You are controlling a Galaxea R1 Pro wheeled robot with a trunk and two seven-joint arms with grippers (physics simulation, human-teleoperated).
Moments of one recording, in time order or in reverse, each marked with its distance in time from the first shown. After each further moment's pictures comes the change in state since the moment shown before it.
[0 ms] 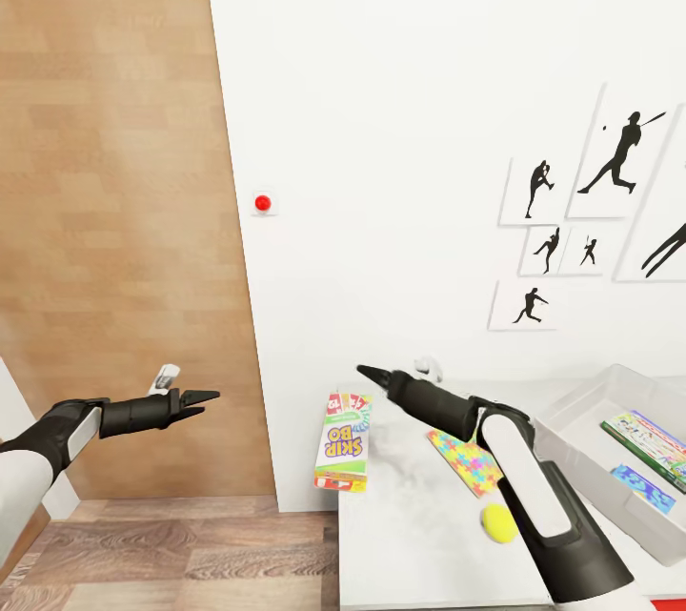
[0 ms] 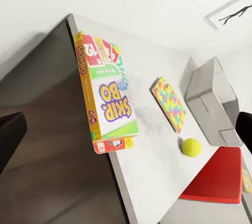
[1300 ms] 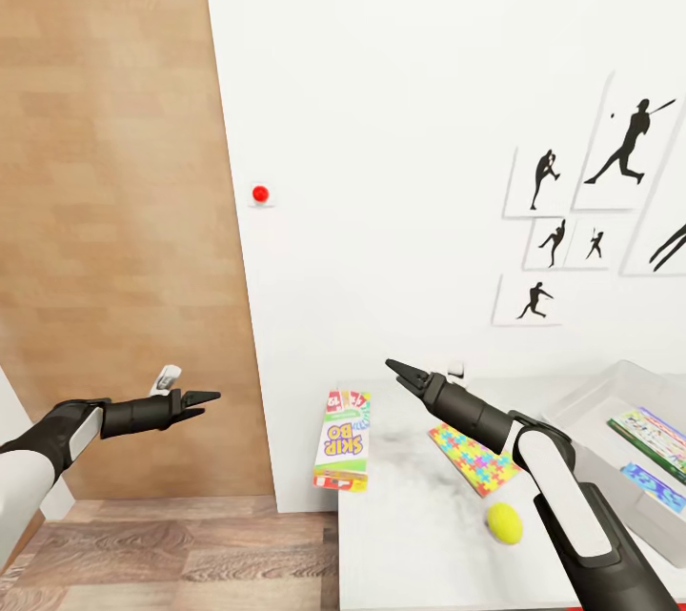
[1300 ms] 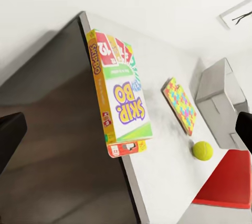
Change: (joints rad) left arm 0.001 -0.005 0.002 0.001 0.000 0.007 0.021; right arm 0.071 -0.061 -0.119 0.002 -0.013 -0.013 0.355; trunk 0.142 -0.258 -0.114
